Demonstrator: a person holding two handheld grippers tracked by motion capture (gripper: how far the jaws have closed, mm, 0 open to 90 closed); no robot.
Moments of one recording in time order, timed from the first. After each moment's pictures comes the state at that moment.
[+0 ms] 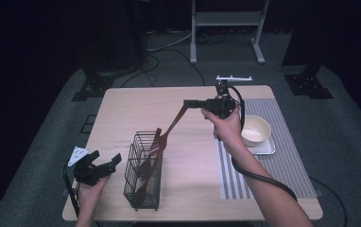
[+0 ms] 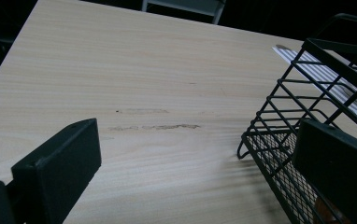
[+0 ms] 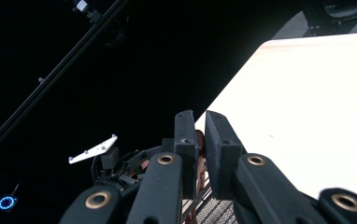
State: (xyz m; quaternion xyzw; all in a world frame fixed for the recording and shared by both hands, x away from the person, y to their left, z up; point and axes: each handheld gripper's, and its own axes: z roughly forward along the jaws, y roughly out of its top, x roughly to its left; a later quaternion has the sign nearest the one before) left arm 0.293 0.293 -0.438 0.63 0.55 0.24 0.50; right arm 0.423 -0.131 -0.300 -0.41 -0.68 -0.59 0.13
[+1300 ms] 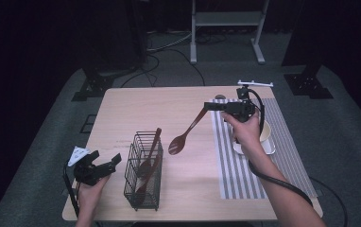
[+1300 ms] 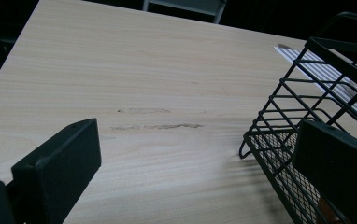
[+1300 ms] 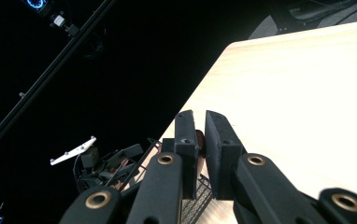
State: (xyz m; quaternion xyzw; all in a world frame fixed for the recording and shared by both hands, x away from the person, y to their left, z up) left arm 0.293 0.295 -0.439 0.63 0.55 0.24 0.49; right arm 0.421 -0.185 -0.318 -0.45 -0.66 -0.59 0.12
